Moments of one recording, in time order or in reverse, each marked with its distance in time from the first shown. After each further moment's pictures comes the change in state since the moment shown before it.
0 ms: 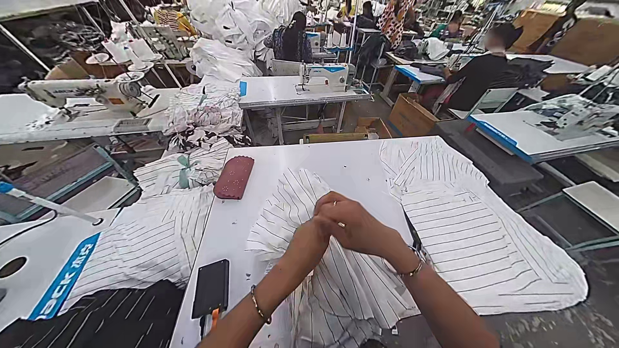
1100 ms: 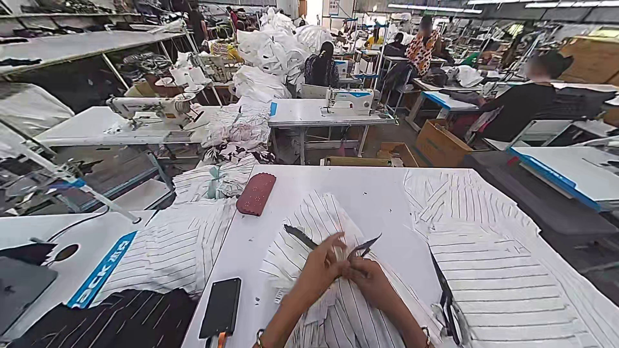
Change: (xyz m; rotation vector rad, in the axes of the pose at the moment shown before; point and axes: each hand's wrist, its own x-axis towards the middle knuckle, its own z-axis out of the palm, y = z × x) left_hand 0.012 -0.037 0.020 -0.425 0.090 -0.003; right_hand -0.103 0.083 0.065 0.322 0.139 0.515
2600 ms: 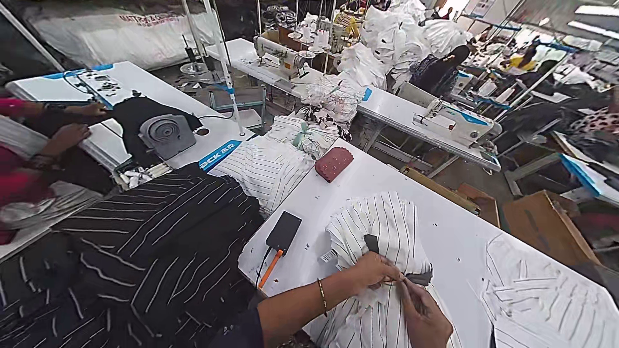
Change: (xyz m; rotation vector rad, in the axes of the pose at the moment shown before) left_hand -0.022 -0.043 0.016 -0.803 -0.025 -0.511; right_hand -0.025 -0.010 0.037 -0.601 0.341 -0.234
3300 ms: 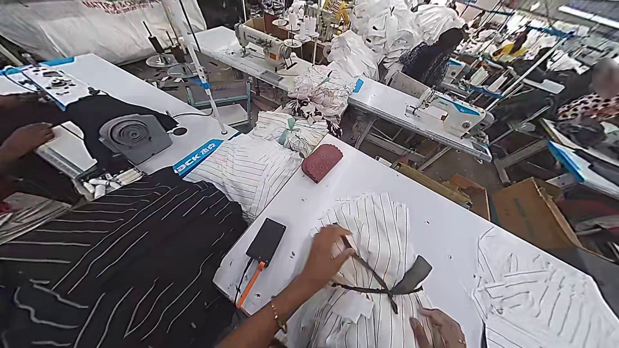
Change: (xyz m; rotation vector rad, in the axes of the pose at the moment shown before) left_hand -0.010 -0.020 -0.065 0.620 0.645 0.737; right_hand -0.004 0.043 -0.056 0.002 -0.258 0.167
